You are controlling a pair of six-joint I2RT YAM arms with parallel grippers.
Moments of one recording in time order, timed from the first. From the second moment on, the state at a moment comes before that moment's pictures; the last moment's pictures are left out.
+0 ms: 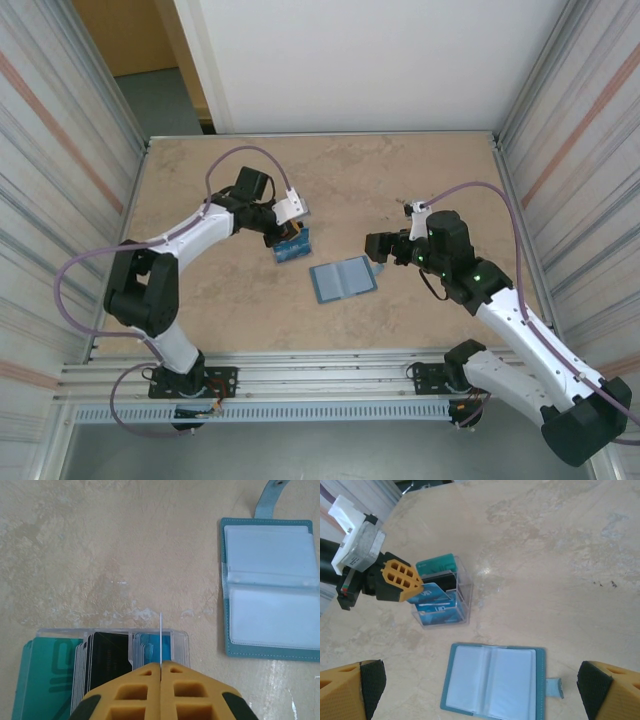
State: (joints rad) left arm -0.40 1.68 1.18 -0.51 0.51 0.74; right arm 0.51 0.87 0.76 -0.41 -0.13 0.42
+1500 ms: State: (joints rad) left arm -0.40 1.38 1.05 -0.38 0.44 0.53; right arm 0.50 0.87 0.77 -0.44 -0.04 0.42
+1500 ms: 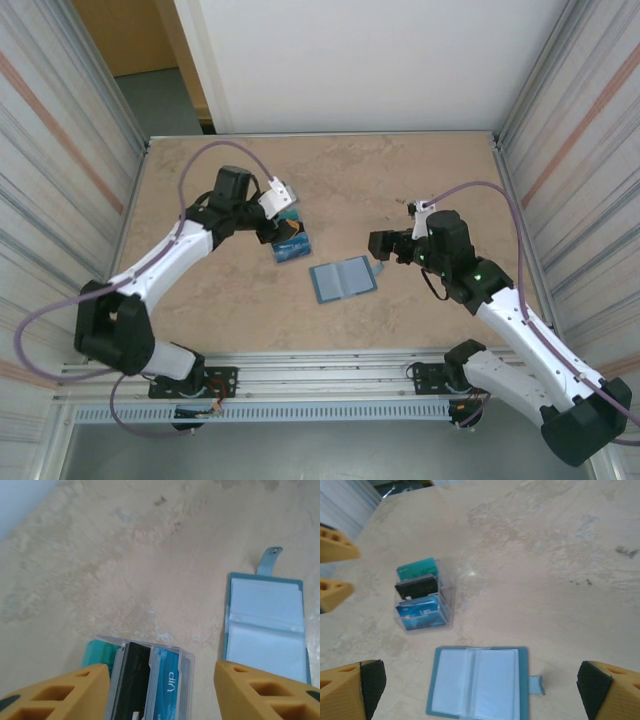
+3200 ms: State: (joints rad) left arm -0.18 1.25 0.38 0.54 -0.24 0.13; right arm 0.11 0.66 0.26 0.03 0.31 0.26
